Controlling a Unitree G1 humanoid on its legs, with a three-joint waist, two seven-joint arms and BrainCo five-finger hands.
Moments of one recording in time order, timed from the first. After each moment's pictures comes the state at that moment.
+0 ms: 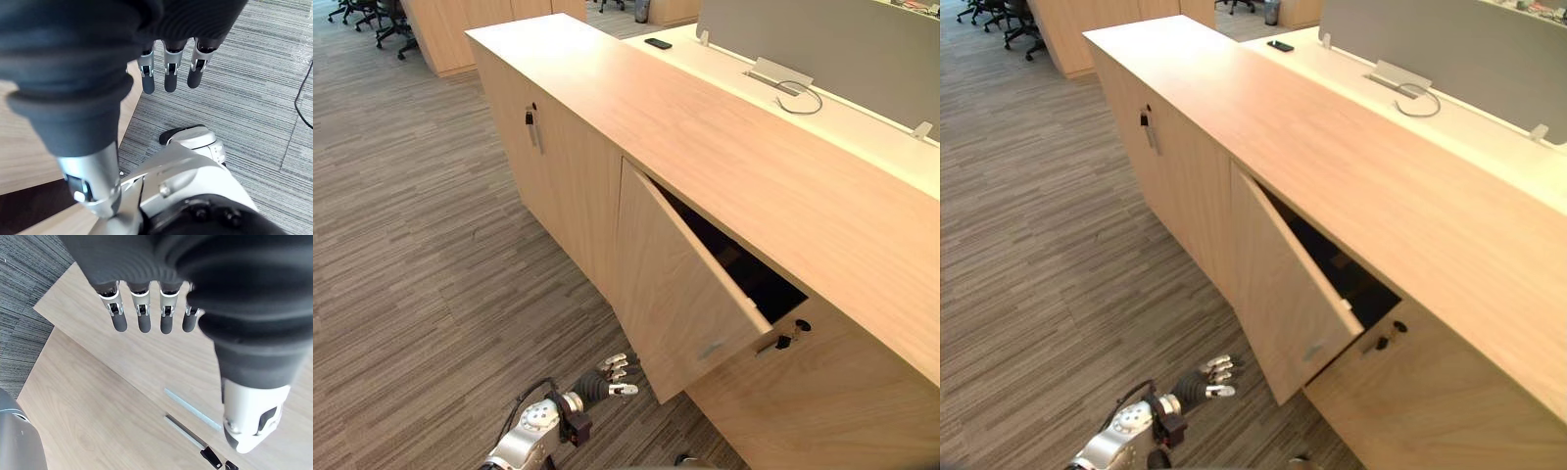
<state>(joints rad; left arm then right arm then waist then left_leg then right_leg) 0.04 0.37 -0.59 0.37 -0.53 -0.07 -0.34 0.17 -0.05 -0.45 1.15 0.01 0.03 0.00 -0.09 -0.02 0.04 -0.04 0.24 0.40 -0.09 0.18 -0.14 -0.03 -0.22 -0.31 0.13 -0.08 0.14</state>
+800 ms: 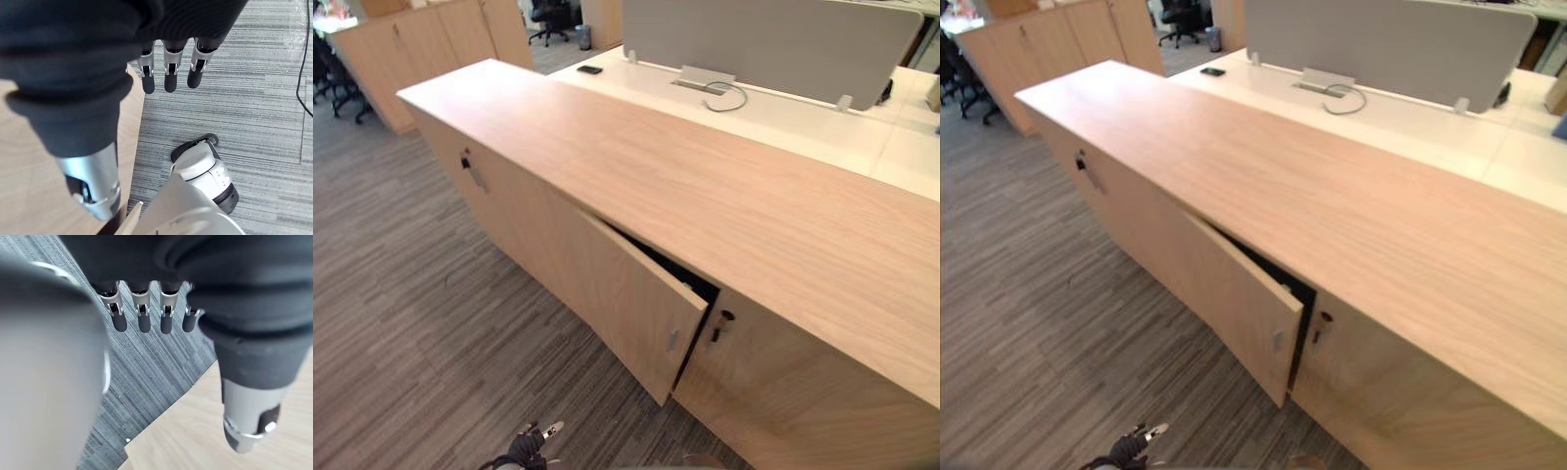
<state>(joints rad) 0.08 0.07 0.18 1.02 -0.18 -0.05 0.02 0.17 -0.10 -0.53 1.14 0.07 0.06 -0.06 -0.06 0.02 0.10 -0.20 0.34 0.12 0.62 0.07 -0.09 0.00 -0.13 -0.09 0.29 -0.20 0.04</state>
